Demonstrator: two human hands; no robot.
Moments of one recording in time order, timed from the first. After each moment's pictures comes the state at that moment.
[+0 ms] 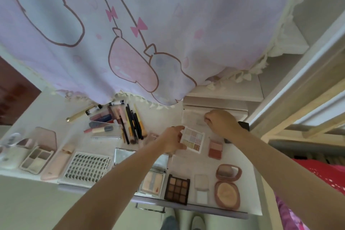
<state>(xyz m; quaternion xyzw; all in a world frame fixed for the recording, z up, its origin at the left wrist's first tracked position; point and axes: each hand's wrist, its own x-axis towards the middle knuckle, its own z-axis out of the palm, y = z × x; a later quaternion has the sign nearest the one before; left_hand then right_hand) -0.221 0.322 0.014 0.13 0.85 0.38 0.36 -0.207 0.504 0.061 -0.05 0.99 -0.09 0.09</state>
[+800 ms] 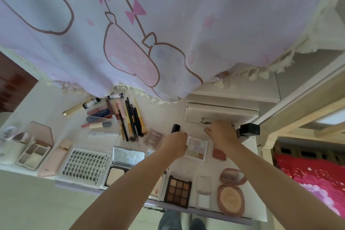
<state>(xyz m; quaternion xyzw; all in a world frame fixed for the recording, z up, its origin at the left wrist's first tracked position) -0.222 0.341 -0.021 0.19 0.94 0.06 0.28 -0.213 0.497 -0.005 0.06 0.98 -0.03 0.17</state>
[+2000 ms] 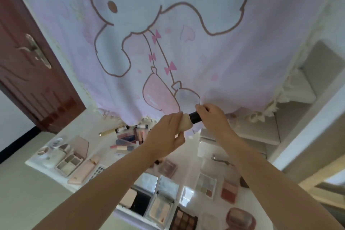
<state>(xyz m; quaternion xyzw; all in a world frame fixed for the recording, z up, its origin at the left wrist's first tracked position) -0.197 0.282 0.157 0.26 0.93 0.18 -0.15 -0.225 0.431 0.178 0.01 0.86 -0.51 -0.02</state>
